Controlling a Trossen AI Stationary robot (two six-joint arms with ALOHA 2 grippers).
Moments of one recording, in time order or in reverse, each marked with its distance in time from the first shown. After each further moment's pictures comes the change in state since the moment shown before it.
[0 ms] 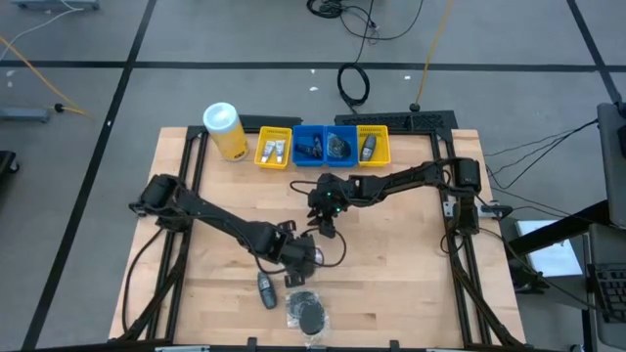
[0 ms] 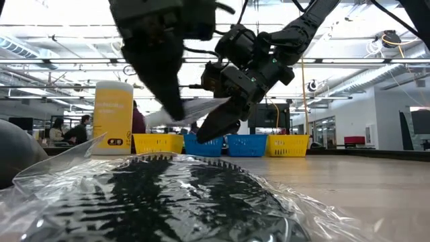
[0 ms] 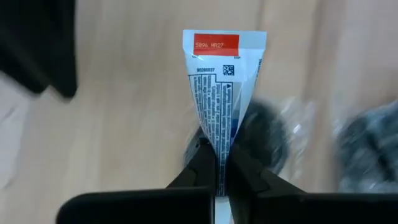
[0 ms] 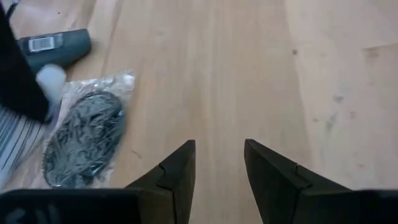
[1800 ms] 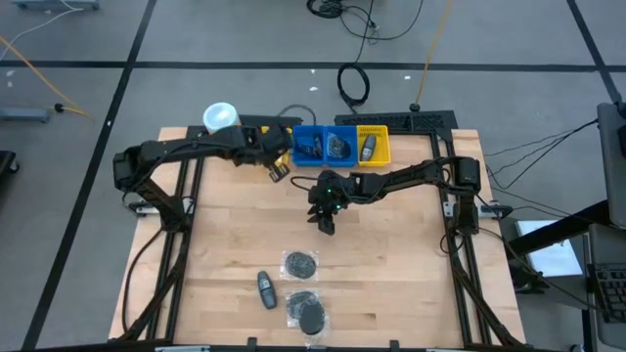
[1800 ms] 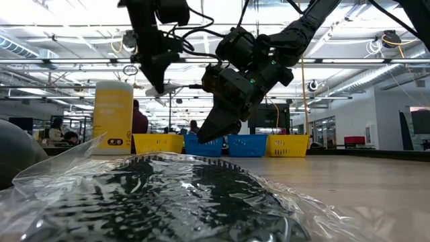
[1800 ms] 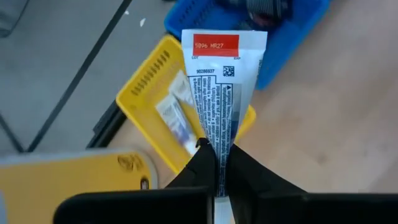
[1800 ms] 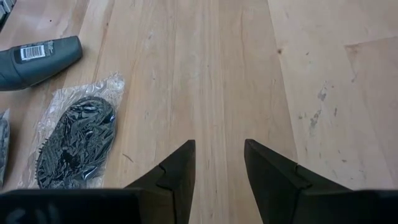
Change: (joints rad) left arm 0.679 -0.297 0.000 -0.272 -0.216 0.287; right arm -0.017 0.000 0.000 0.000 0.000 0.022
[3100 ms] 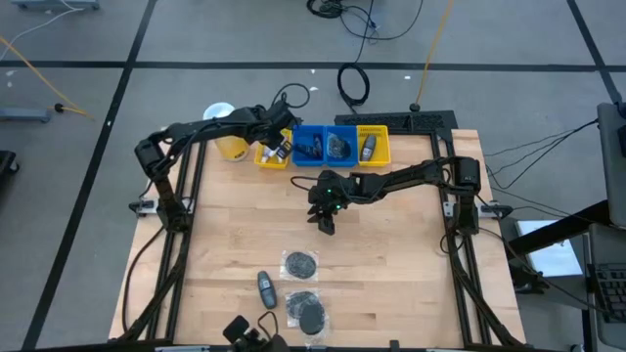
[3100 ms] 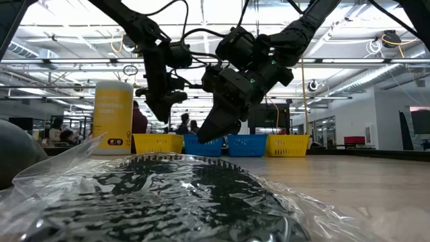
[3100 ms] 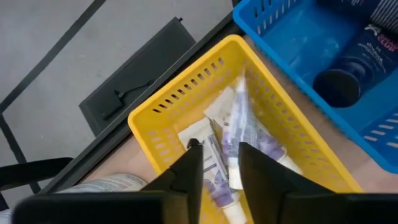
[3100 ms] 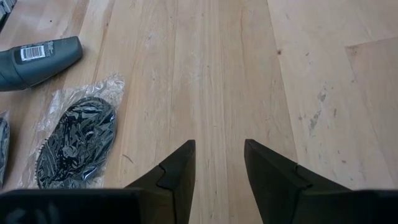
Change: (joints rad) left arm 0.280 0.216 0.000 0.215 0.103 0.052; right arm 0.000 0.000 0.000 0.002 0.000 0.000
